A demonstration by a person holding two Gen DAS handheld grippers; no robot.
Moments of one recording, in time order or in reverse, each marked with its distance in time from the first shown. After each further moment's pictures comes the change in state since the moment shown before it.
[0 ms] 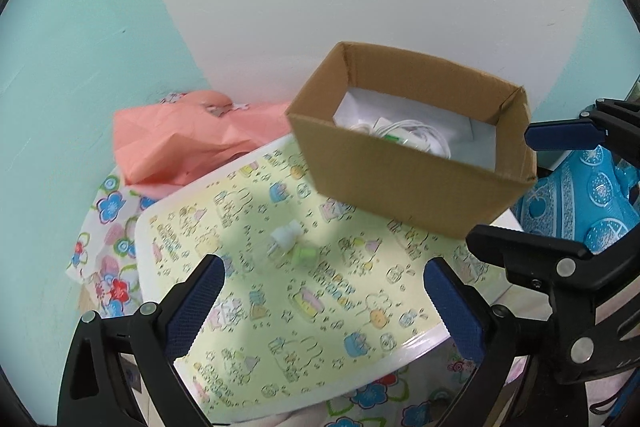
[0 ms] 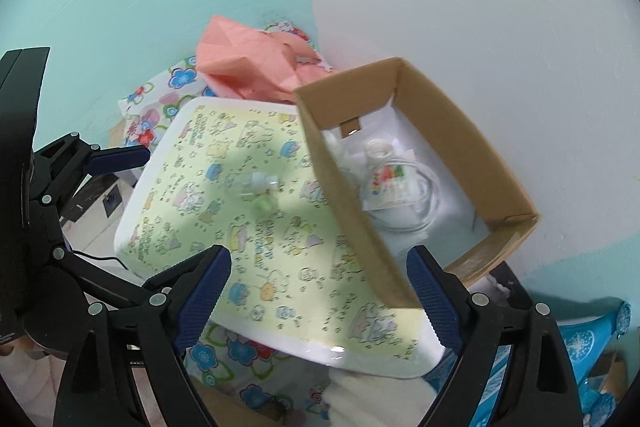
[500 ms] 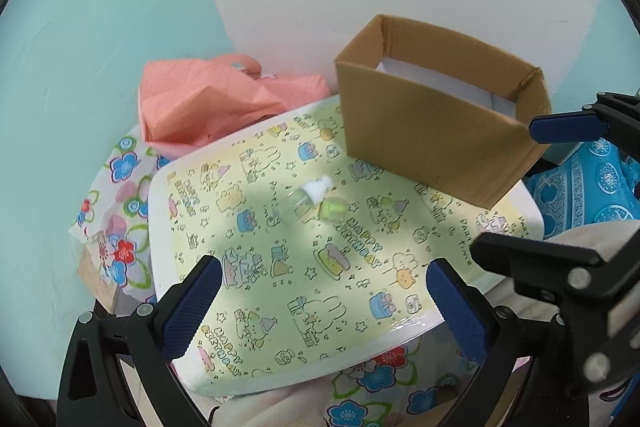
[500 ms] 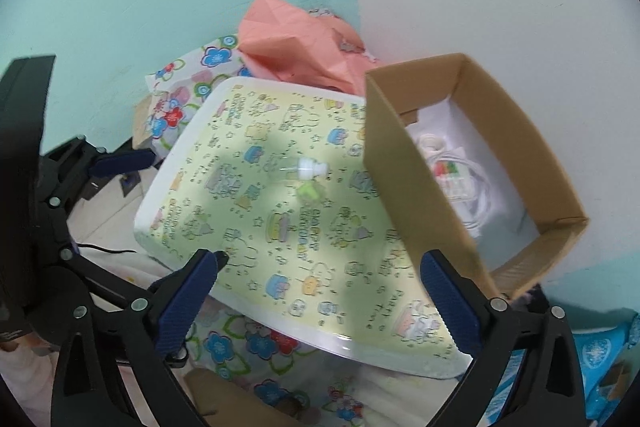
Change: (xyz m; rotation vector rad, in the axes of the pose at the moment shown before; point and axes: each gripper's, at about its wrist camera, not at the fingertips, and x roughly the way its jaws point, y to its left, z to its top) left arm -0.003 0.034 -0.051 -0.076 0.015 0.015; right arm 0.020 0.047 -0.003 -0.057 0.032 0.071
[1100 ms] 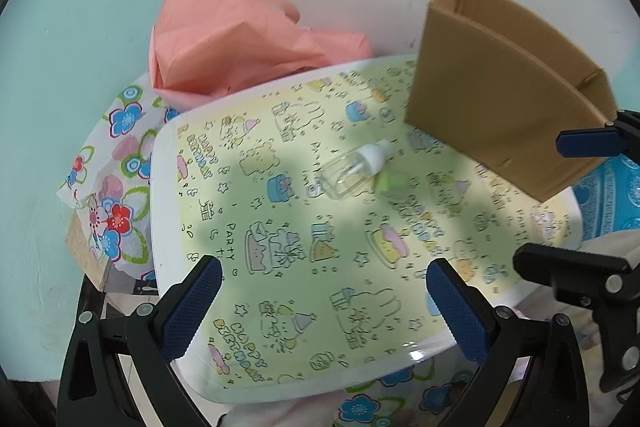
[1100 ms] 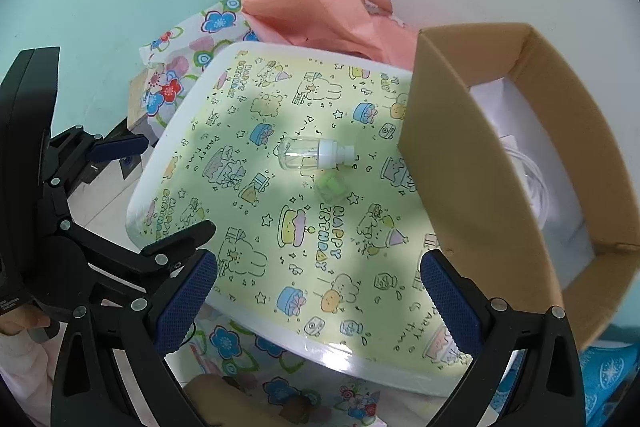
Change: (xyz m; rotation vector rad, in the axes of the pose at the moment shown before) left arm 0.064 0.061 -0.012 -0.082 0.107 0.011; right arm 0.075 0.011 0.021 -0.011 0.120 0.025
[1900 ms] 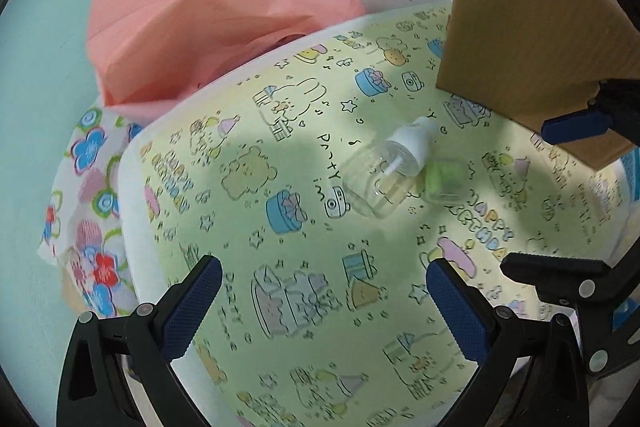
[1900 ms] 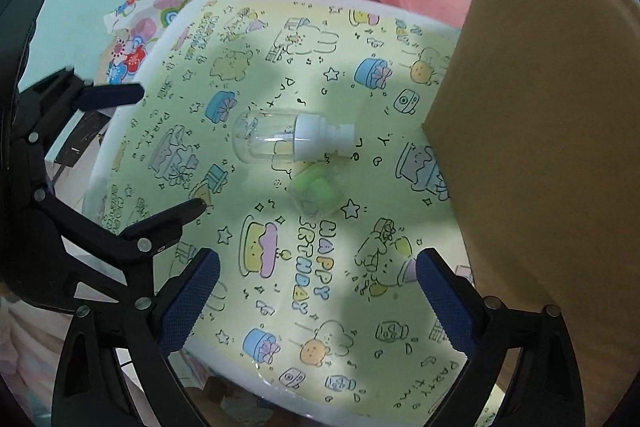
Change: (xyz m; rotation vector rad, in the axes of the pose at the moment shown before) left arm 0.087 0.008 0.029 0.194 0.078 0.022; right arm 0.102 -0.020 0.024 0.007 0.140 0.011
